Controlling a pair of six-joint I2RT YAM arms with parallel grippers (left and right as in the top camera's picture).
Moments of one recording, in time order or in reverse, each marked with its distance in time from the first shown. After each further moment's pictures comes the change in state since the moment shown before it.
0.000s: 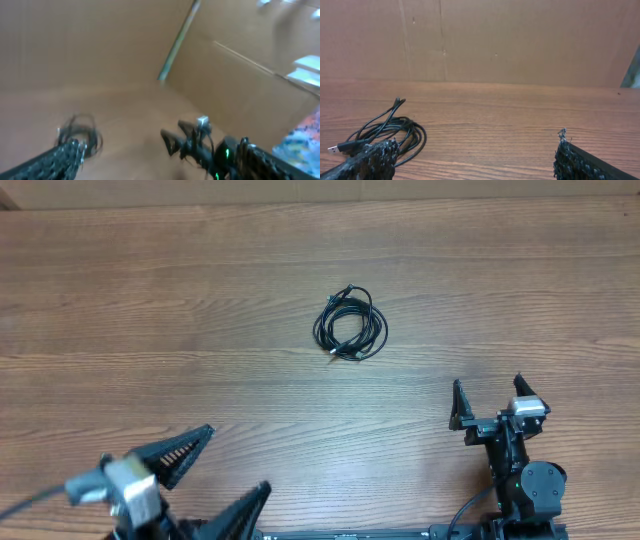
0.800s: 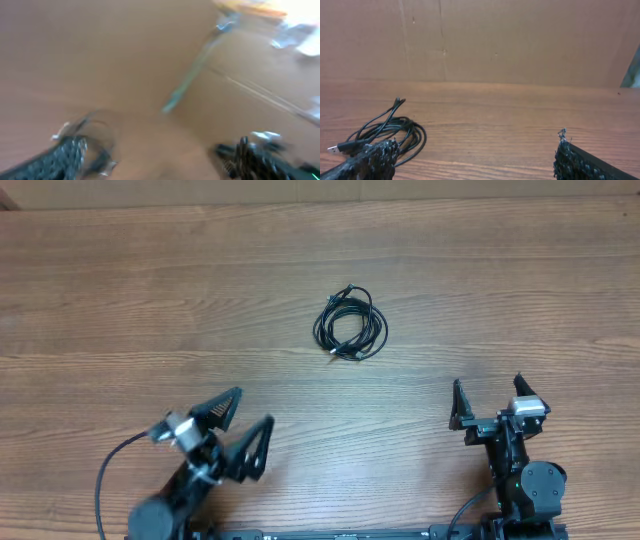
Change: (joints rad) left arm 0.000 -0.447 -1.304 1.279 -0.100 -0.438; right arm 0.000 0.002 0.000 0.000 0.000 0.000
